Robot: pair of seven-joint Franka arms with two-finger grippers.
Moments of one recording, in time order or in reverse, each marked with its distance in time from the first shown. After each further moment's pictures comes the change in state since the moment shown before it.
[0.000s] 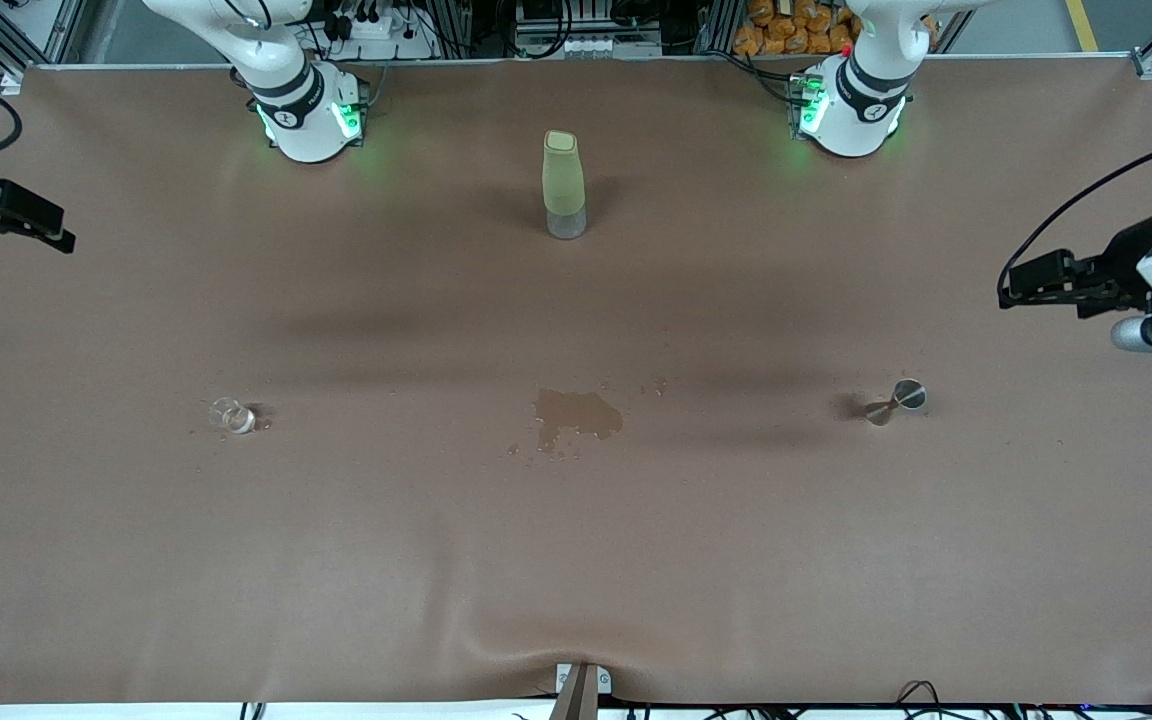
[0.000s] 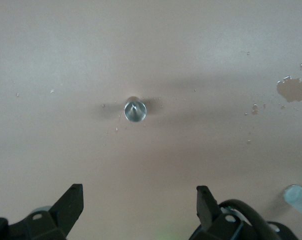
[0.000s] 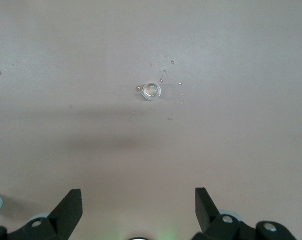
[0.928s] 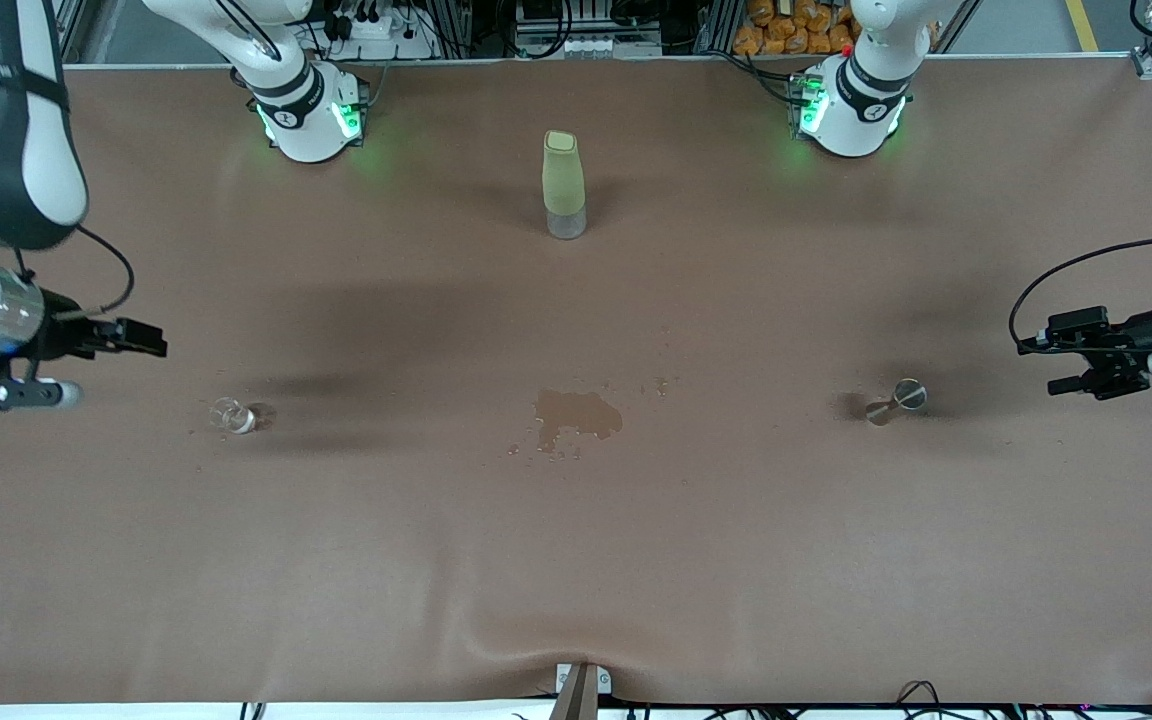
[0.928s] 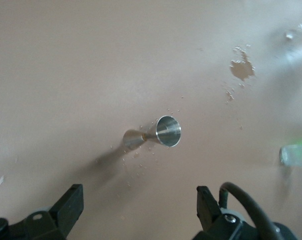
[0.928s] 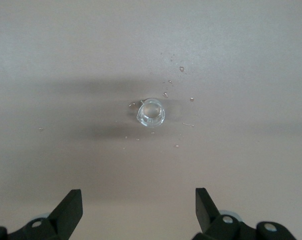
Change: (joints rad) left arm 0.400 0.268 0.010 -0.234 -0.531 0.217 1.148; right arm 0.002 0.244 -0.003 -0.130 0.000 0.298 0.000
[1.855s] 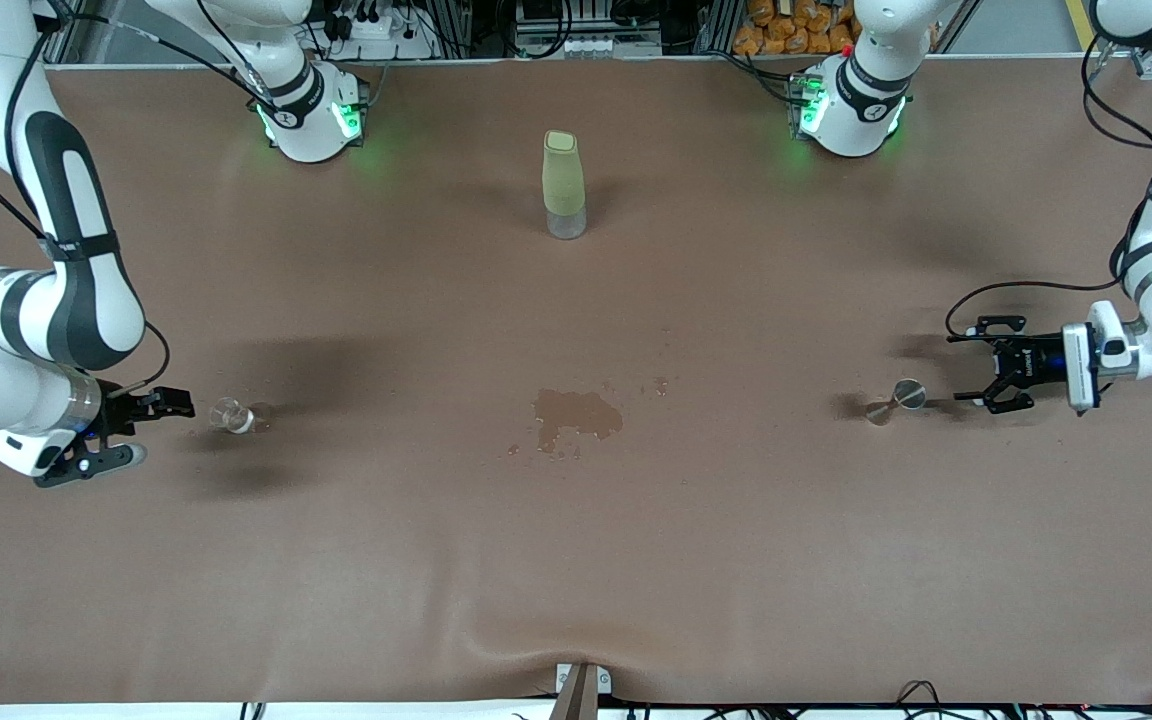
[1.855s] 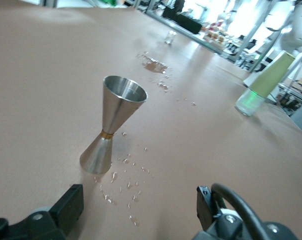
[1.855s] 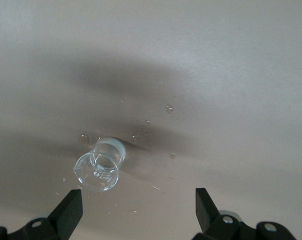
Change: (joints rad) left arm 0.082 0.352 -0.012 0.053 -0.201 -0.189 0.856; right arm -0.070 0.273 -0.010 -0.006 0.000 0.291 -0.397
